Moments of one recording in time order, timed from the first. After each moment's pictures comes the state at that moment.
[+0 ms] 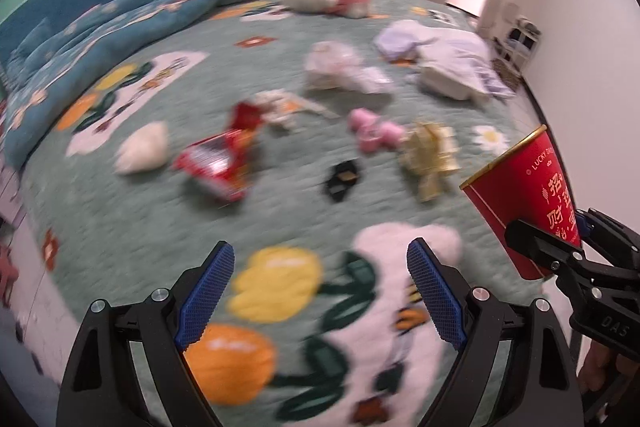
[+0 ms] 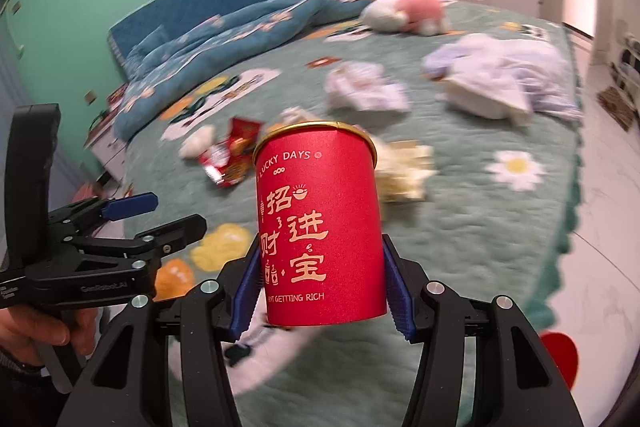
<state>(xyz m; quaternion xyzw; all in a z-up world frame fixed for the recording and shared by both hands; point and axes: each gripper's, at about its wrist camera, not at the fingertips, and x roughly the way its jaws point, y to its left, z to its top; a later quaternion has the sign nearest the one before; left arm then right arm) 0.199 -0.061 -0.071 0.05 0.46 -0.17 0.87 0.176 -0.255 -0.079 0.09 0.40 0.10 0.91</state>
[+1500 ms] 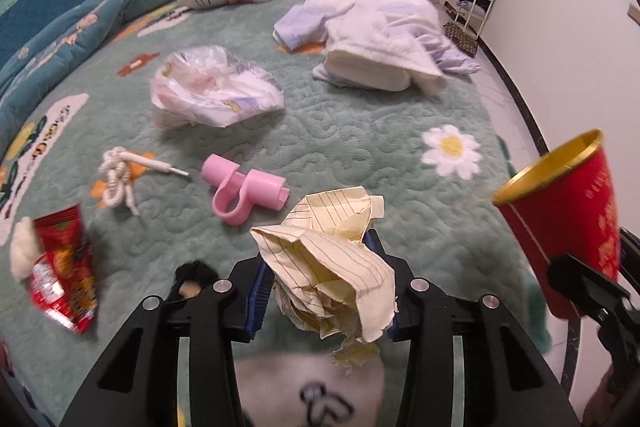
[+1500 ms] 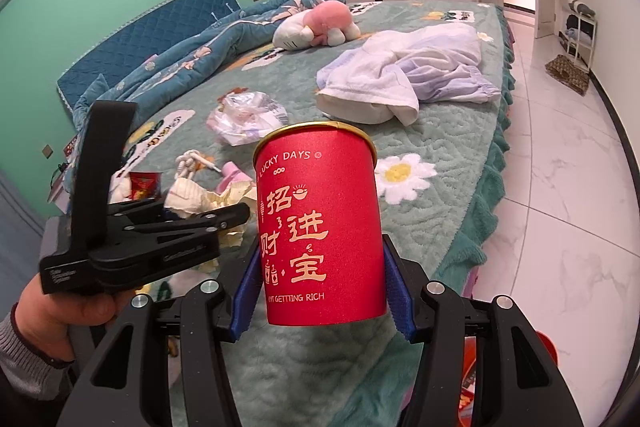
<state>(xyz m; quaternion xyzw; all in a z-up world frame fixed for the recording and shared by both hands) 0.264 -0.179 -0.107 0.10 0.47 -0.24 0.84 0.192 -0.353 -0.097 0.13 0.39 0.03 0.91</state>
